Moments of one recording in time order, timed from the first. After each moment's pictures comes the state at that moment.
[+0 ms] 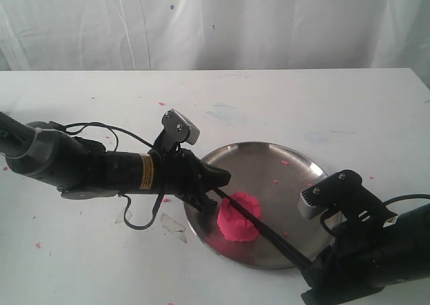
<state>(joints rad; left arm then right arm) -0.41 2.06 -0.97 1.00 -0.74 -0.71 0.39 1.35 -0.44 0.72 0.41 -0.87</state>
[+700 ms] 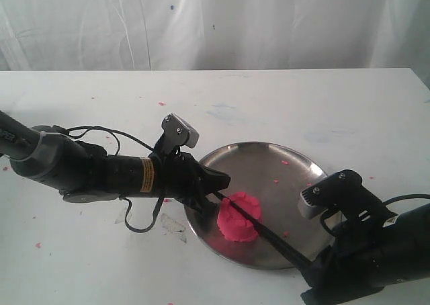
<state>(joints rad) -0.41 2.09 -0.97 0.99 -0.76 -0.71 0.39 1.35 -0.44 0.72 0.41 -0.87</state>
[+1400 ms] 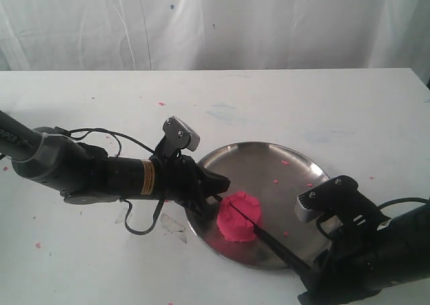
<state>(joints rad) -0.41 2.09 -0.97 0.99 -0.74 -0.71 0.39 1.40 -0.44 0.74 0.38 -0.87</state>
